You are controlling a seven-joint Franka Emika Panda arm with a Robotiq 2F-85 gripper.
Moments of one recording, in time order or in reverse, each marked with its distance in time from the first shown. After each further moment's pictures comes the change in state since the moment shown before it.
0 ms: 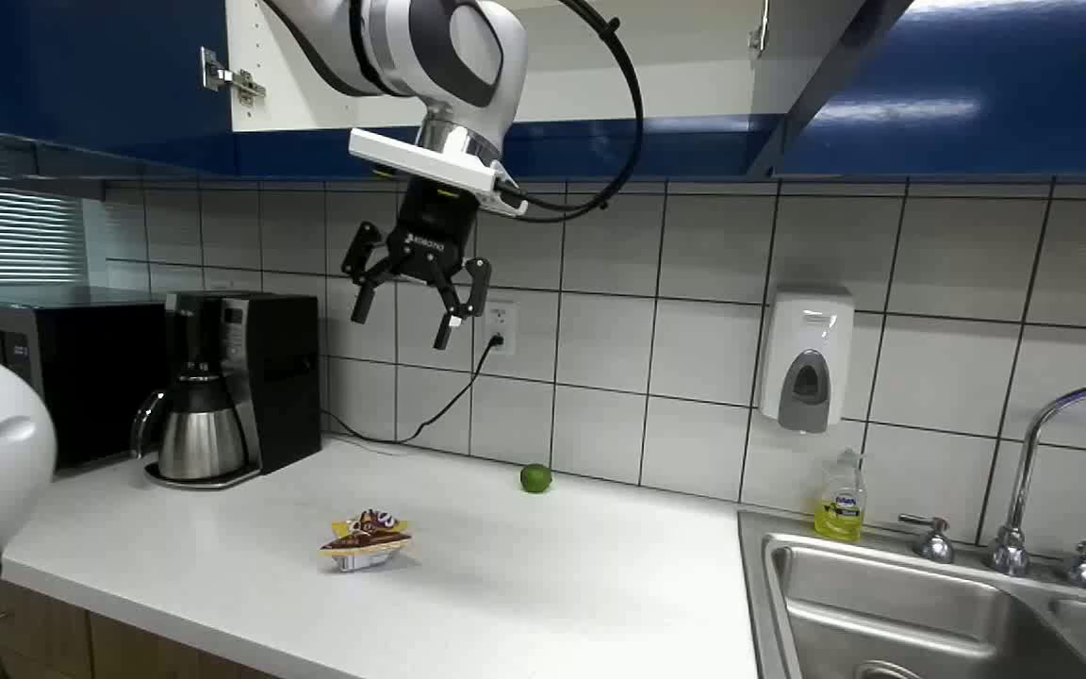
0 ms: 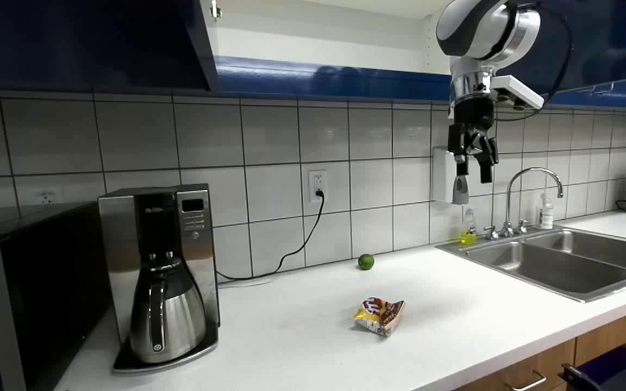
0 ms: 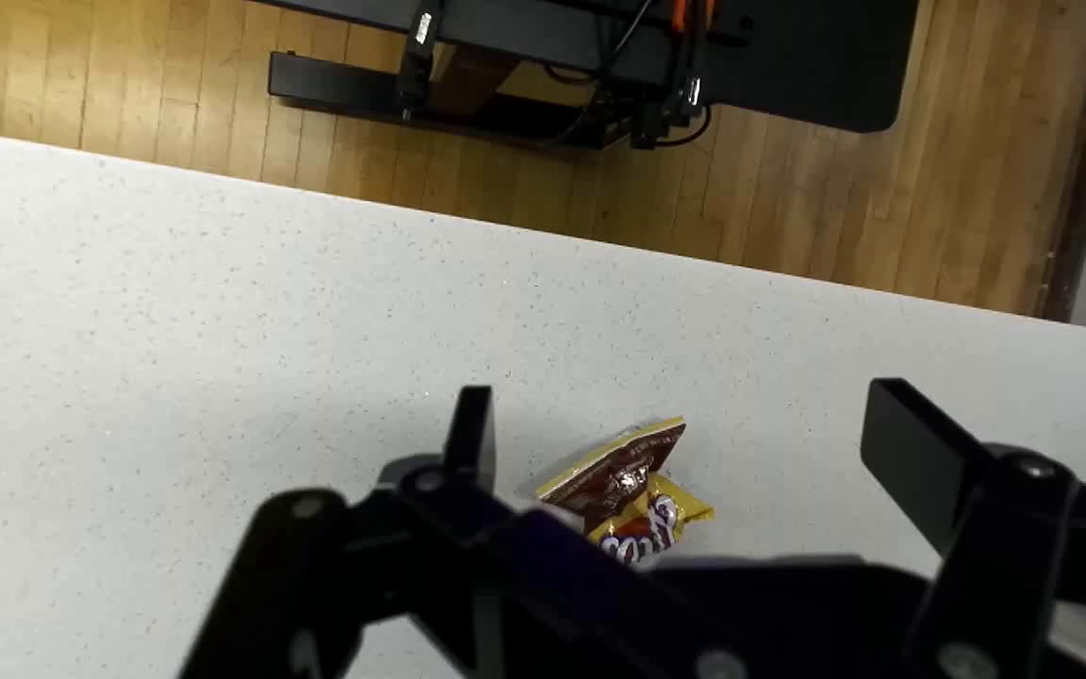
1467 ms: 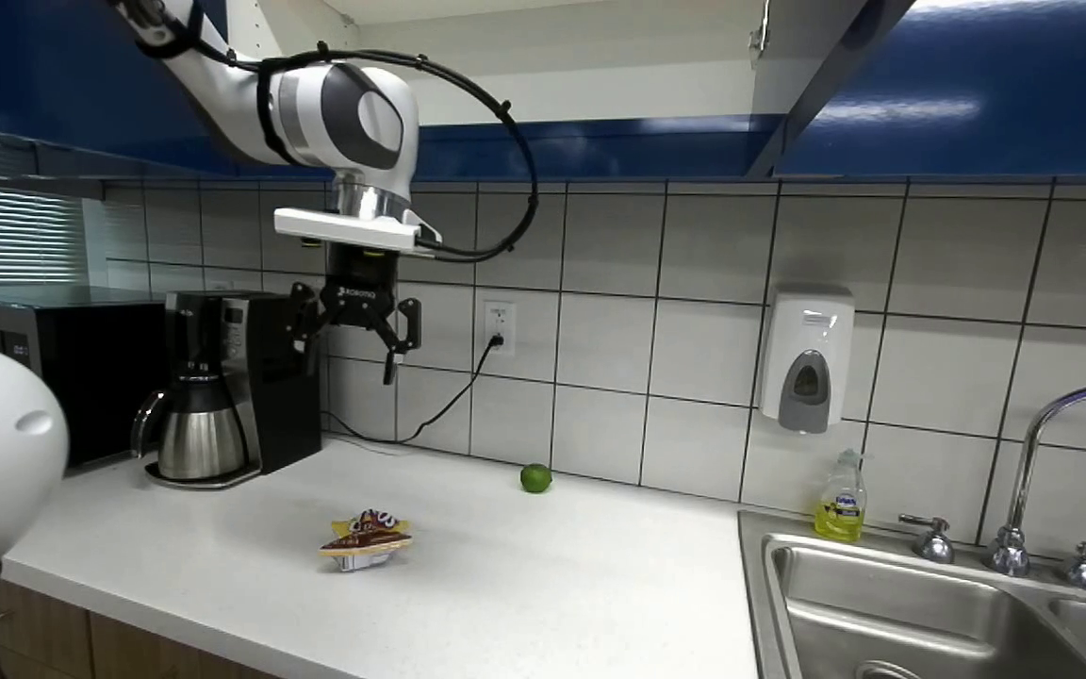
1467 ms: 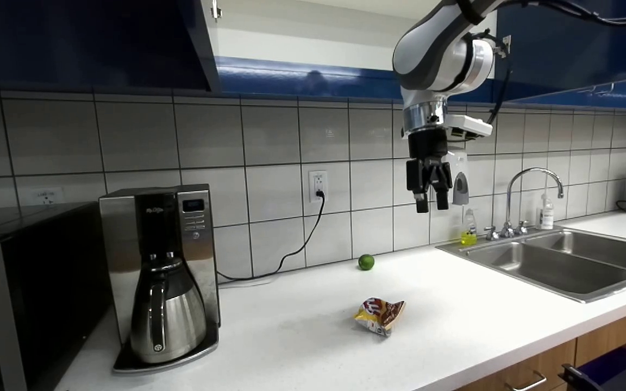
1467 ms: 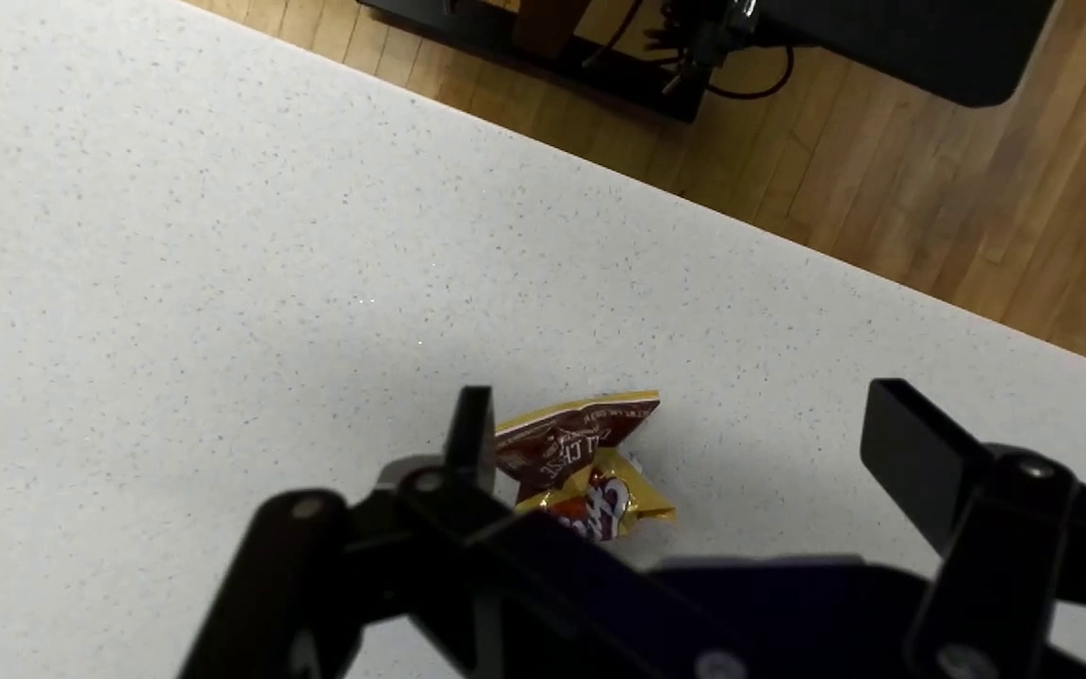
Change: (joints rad) arm 0.058 0.034 0.205 -0.142 -0.042 0.267 0.071
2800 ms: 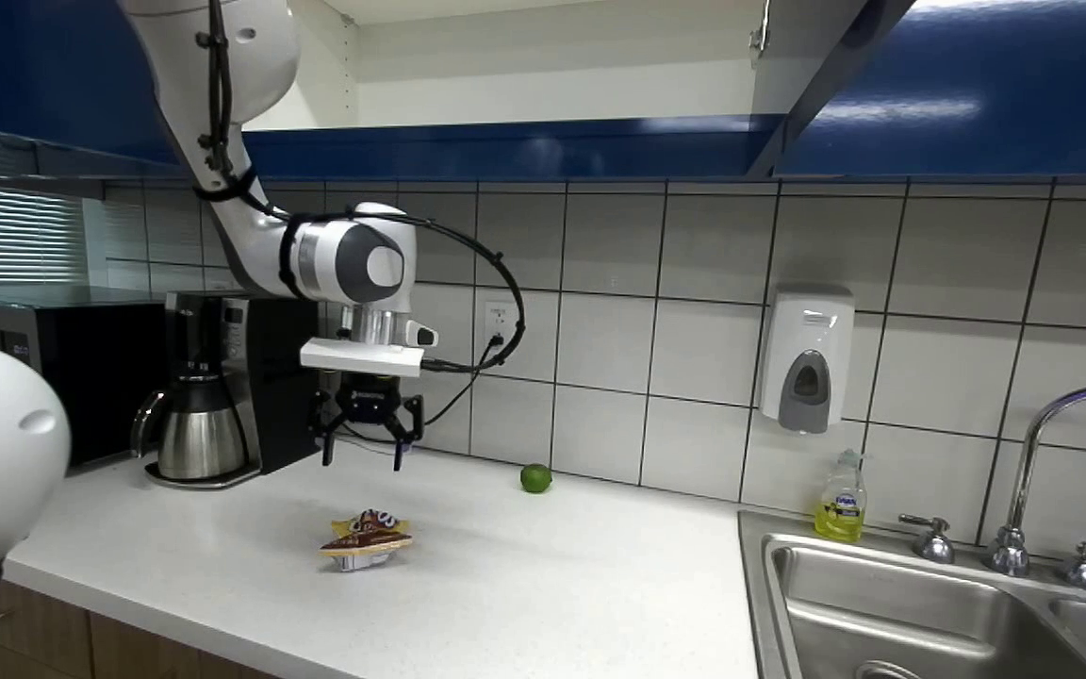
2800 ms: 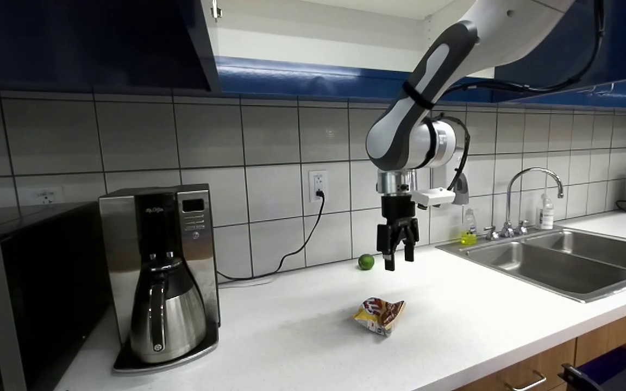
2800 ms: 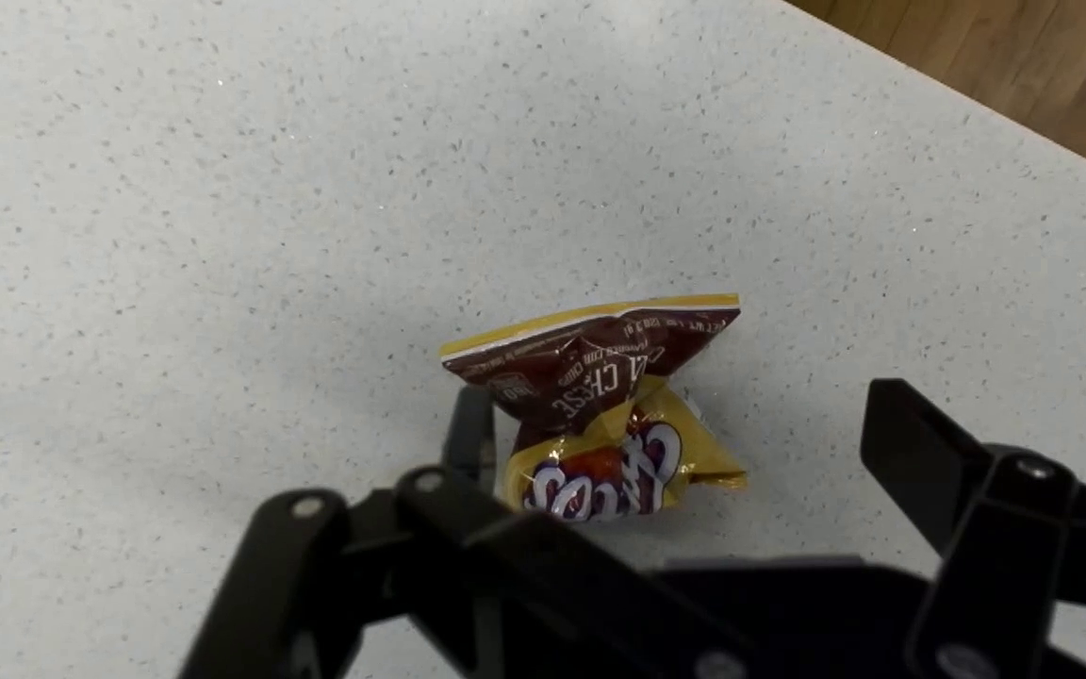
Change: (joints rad) arm 0.008 0.353 0.049 -0.015 0.035 0.442 -0.027
